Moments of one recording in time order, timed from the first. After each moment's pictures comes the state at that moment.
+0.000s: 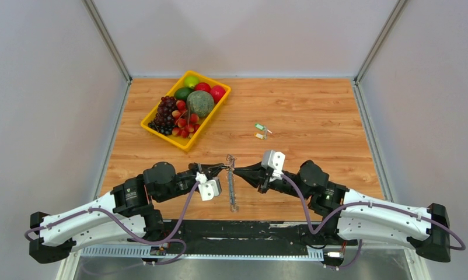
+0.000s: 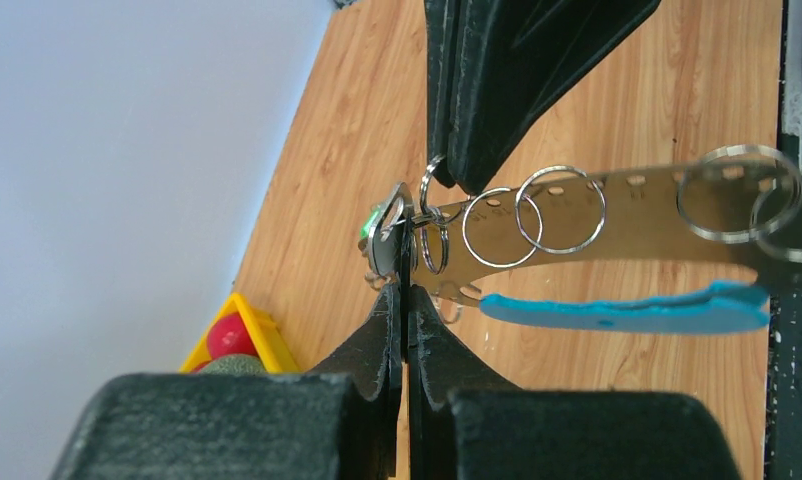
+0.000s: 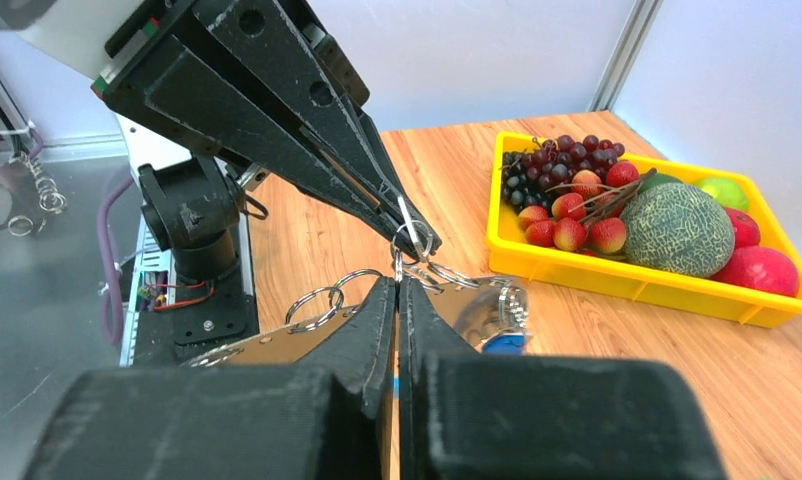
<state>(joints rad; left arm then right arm) -1.19 0.62 0.73 -0.29 -0.07 0.64 1.20 0.82 0.62 0.31 -0.07 -0.08</state>
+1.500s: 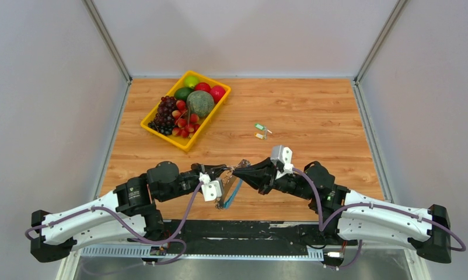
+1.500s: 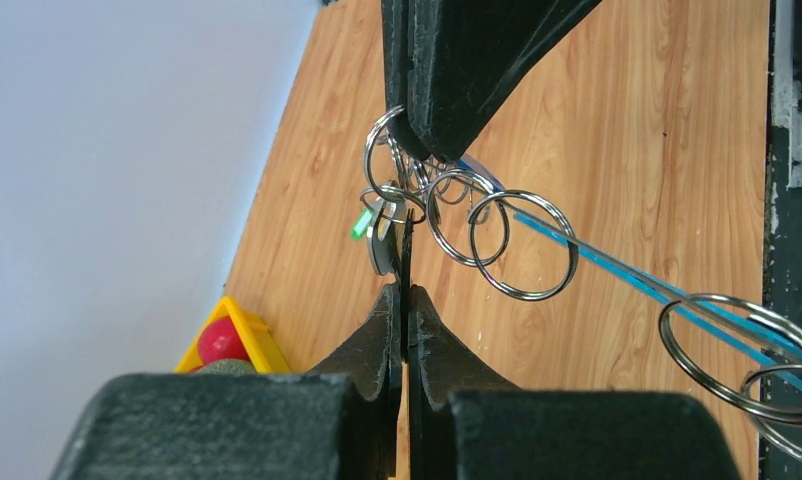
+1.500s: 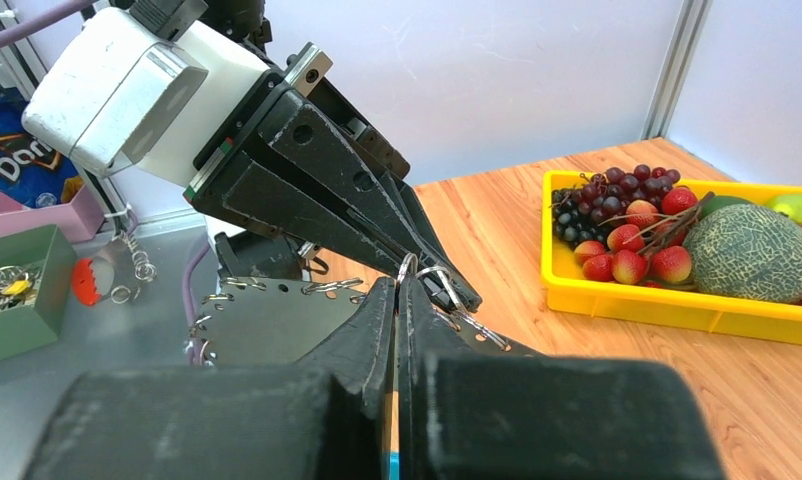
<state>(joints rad) -1.19 0.65 0.73 -0.29 -0.05 0.65 1.20 0.79 0.59 0.42 -0.11 0.09</state>
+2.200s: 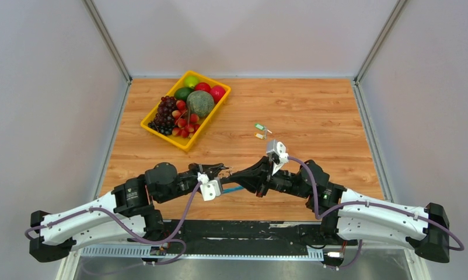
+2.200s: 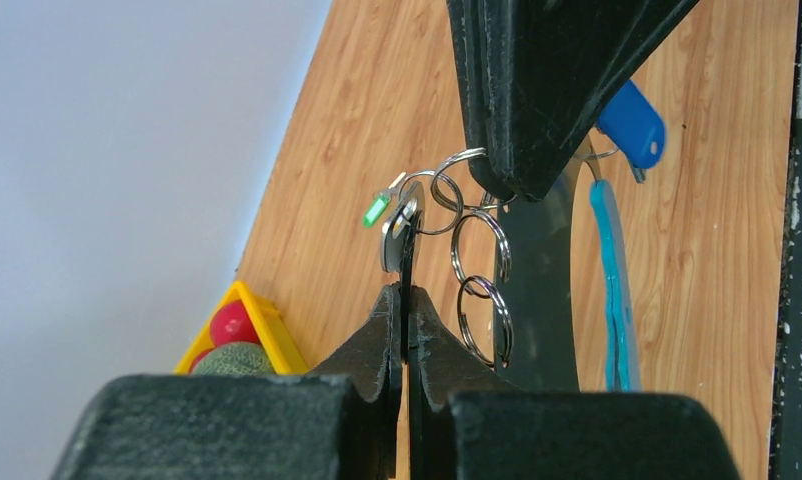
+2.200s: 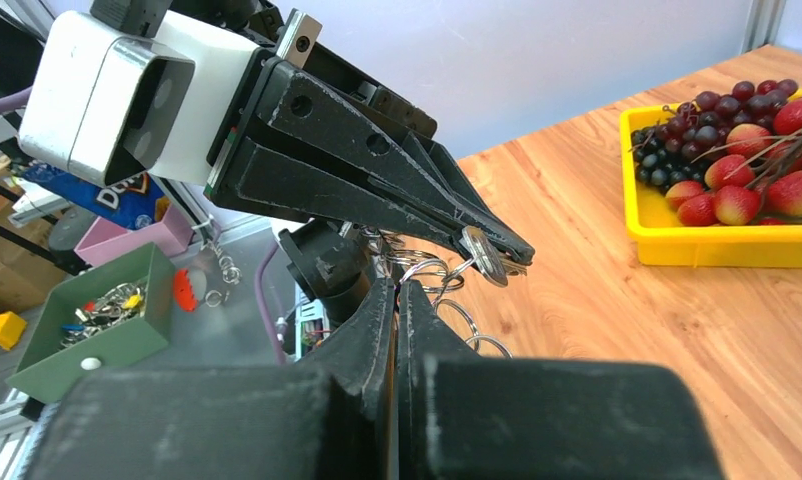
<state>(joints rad) -1.19 0.63 0.73 -0.30 -0.11 0.65 1.19 0.83 0.59 0.41 -0.16 0.31</state>
